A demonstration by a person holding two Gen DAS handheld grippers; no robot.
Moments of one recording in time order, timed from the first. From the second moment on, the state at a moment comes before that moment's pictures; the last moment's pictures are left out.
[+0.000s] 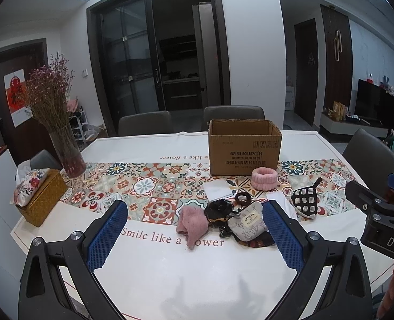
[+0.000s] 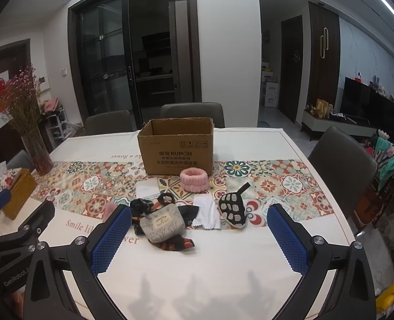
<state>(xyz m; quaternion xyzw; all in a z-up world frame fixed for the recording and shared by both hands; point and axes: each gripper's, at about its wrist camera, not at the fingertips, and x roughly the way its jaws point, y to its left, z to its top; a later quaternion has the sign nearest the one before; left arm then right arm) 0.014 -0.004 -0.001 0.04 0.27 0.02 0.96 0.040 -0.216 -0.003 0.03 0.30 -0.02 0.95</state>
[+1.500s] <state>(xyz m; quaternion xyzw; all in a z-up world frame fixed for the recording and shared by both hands) 0.133 0.036 -0.092 0.03 0.39 0.00 0.92 0.163 -0.166 -0.095 0.03 0.40 0.01 0.92</state>
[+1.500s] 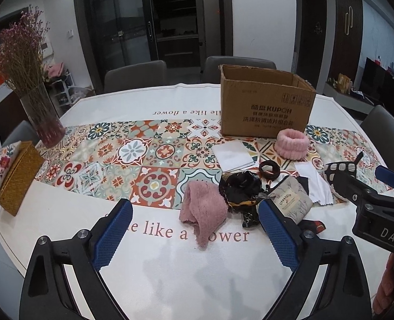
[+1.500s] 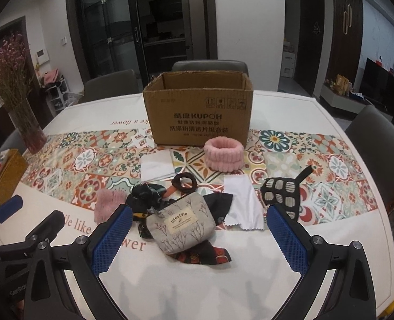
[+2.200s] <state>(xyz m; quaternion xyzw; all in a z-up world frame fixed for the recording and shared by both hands) 0.176 0.025 -0.174 0.01 0.41 0.02 0.91 0.208 -0.192 -0.197 0.13 0.48 0.01 0.87</state>
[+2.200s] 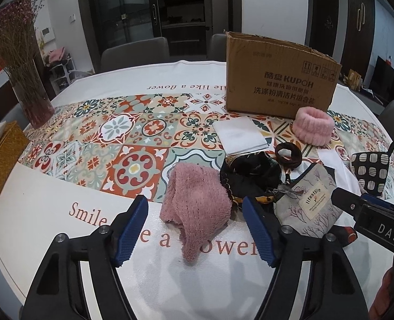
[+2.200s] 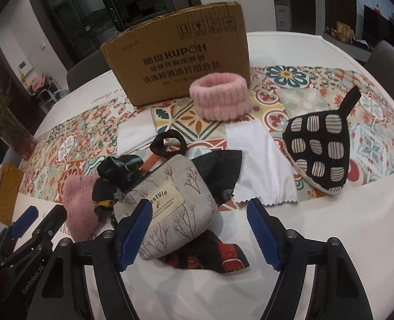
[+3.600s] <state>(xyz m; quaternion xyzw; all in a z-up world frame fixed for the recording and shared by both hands) 0.189 0.024 -0.205 -0.02 0.44 -0.01 0.90 0.220 -0.185 -0.202 0.13 0.48 0.06 0.87</state>
